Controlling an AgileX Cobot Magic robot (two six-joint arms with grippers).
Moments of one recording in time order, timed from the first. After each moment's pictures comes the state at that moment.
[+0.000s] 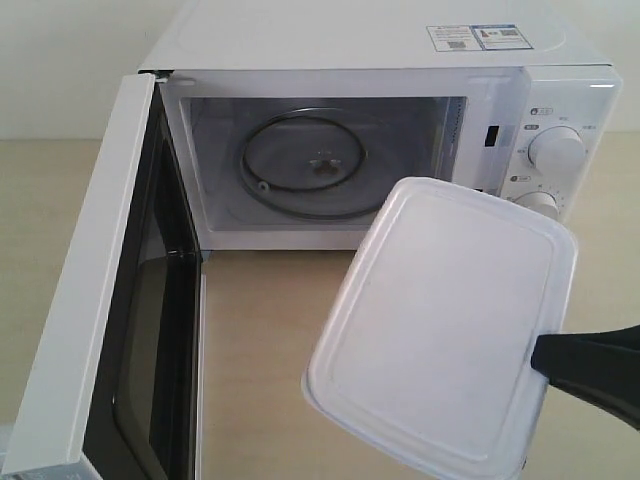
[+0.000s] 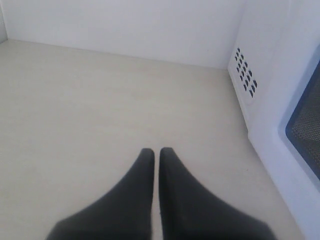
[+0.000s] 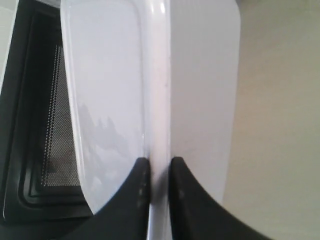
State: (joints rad) left arm 0.05 0.00 0.00 0.07 0.33 -0.18; right arm -0.27 0.76 -0.22 1.32 1.05 -0.70
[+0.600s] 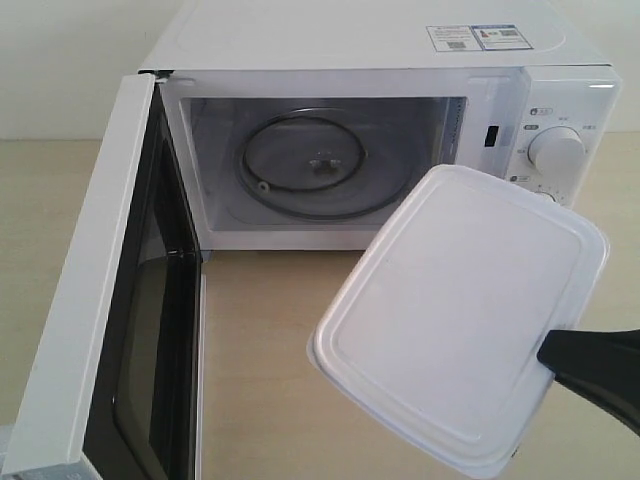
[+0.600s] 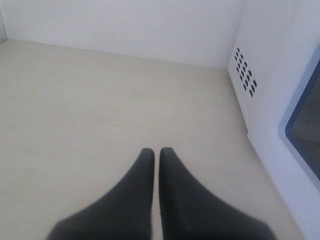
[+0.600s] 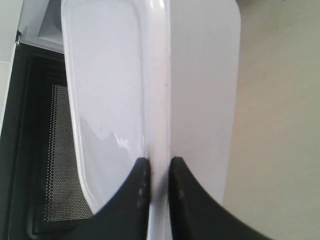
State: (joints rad) left arm 0.05 0.00 0.00 0.07 0.33 -0.18; right arm 0.28 0.54 -0.22 1.10 0.47 -0.07
